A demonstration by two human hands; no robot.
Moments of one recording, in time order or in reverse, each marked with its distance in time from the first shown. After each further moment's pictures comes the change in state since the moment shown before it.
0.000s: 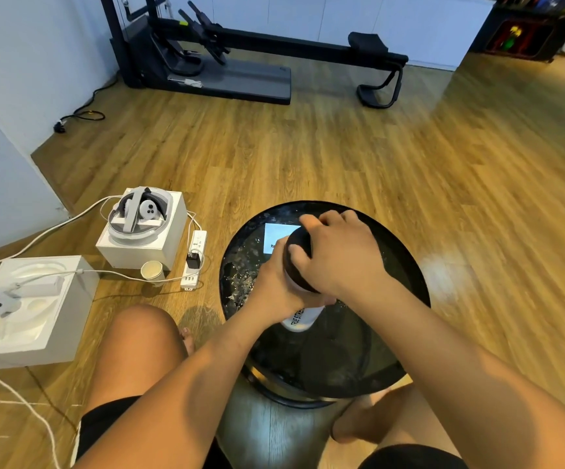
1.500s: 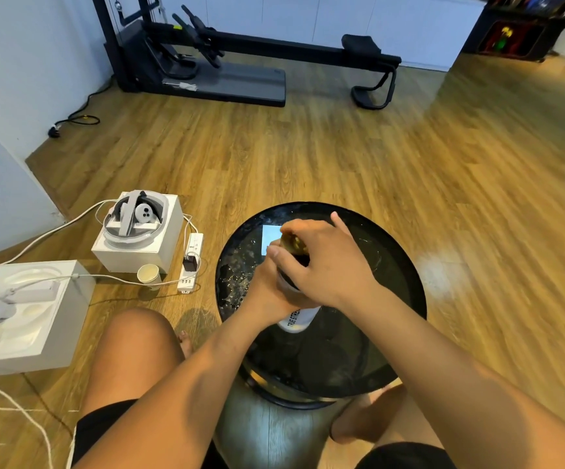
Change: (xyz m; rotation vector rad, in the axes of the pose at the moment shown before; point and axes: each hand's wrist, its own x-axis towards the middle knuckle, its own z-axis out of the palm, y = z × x) left_hand 0.001 0.004 0.004 0.098 0.029 0.062; right_hand -0.010 0.002 0.009 0.367 0.059 -0.128
